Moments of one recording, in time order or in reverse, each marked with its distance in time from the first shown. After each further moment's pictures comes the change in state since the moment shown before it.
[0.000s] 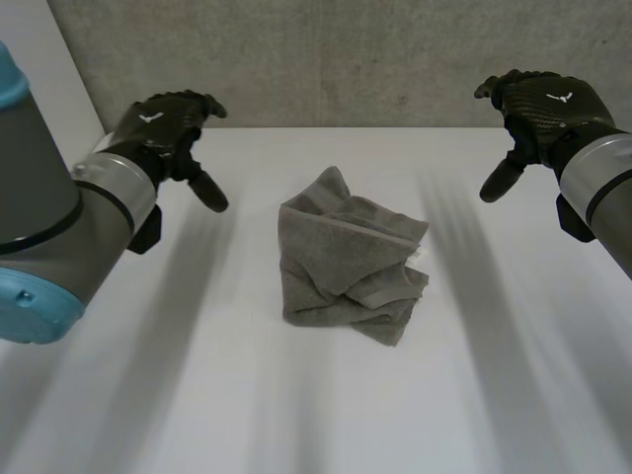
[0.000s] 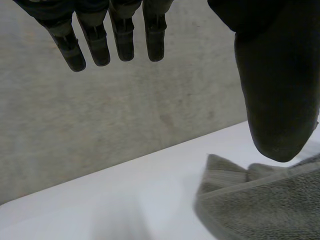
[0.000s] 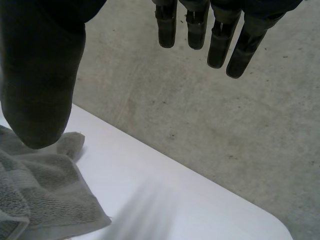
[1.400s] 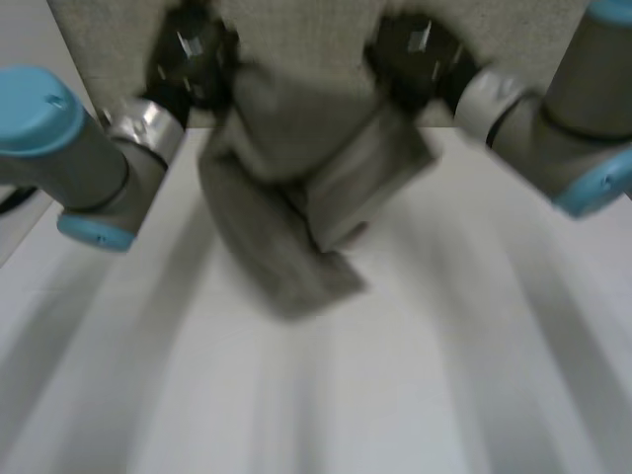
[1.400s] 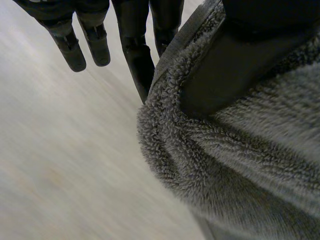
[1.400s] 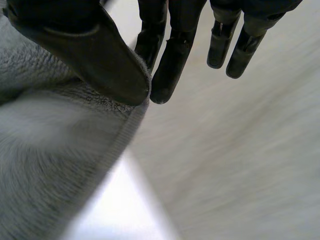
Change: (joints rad) left arm 0.076 -0.273 0.230 0.562 0.263 0.383; right arm 0.090 0.485 -0.759 0.042 -0.364 -0.284; left_hand 0.953 1.005 0.000 0.000 1.054; right_hand 1.069 1.032 0.000 0.000 1.088
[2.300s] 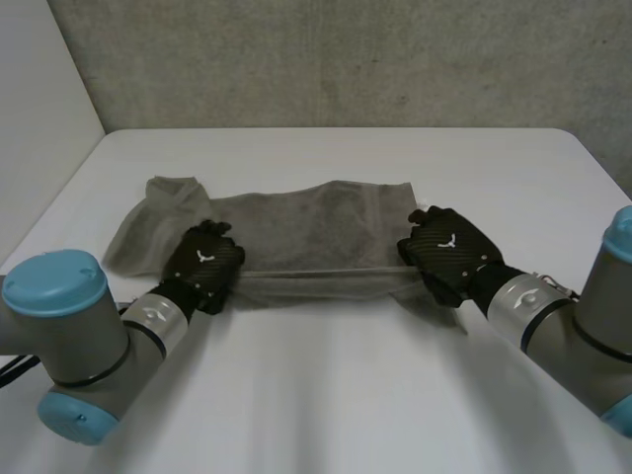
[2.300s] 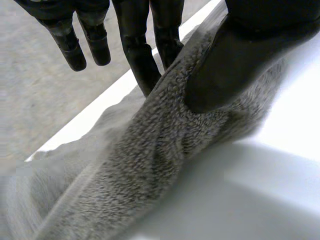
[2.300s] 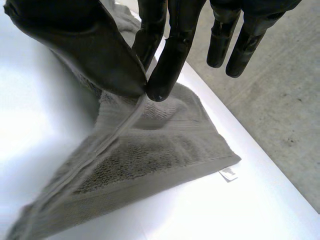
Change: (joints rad) left arm 0.024 0.078 -0.741 0.005 -0.004 0.110; right arm -0.119 -0.349 1.182 -0.393 -0.055 -0.157; left_hand 0.000 0.011 0.000 0.000 0.003; right_hand 0.001 0.041 0.000 0.000 0.000
